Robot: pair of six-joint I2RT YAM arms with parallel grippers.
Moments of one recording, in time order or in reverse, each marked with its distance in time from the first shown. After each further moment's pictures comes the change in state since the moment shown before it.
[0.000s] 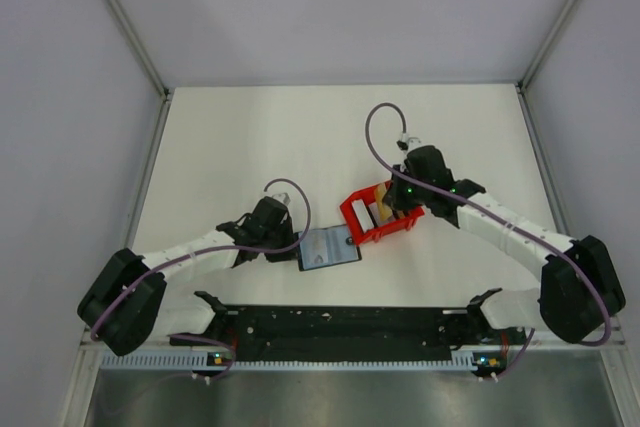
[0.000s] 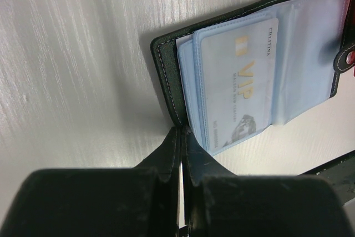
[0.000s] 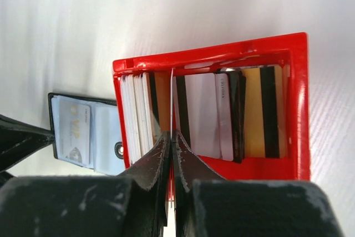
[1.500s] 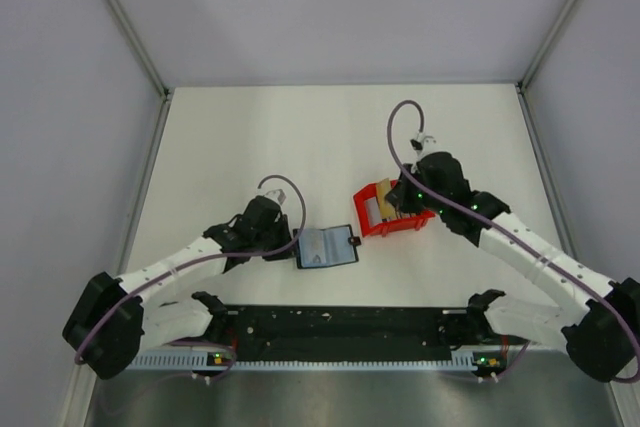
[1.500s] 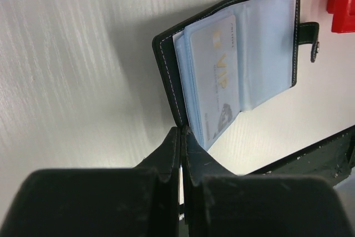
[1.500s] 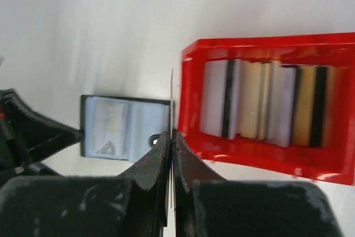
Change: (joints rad) left arm 0.000 -0.145 0.006 -0.089 -0.003 0.000; right arm 0.002 -0.243 -0.006 -0.101 0.070 0.052
